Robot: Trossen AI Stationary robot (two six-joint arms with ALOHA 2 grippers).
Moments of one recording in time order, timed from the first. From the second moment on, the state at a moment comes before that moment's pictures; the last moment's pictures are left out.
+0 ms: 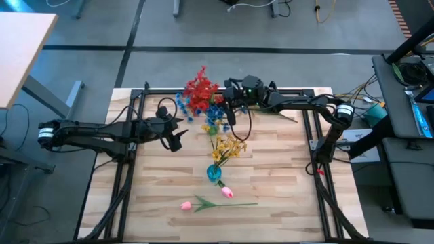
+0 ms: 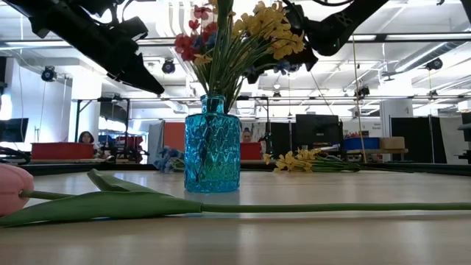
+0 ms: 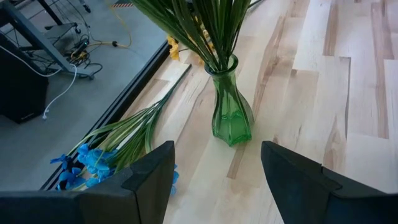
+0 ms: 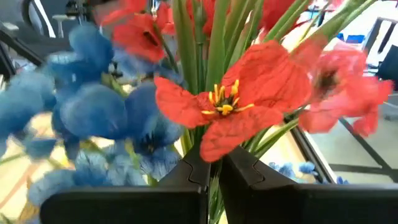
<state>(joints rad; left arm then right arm) 0.10 0.91 0.55 -0.18 -0.41 0.02 -0.46 1.76 1.17 0.40 -0.52 -0.14</state>
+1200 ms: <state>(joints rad) 0.10 0.91 0.55 -0.18 -0.41 0.01 -0.46 1.76 1.17 0.29 -0.52 -0.22</state>
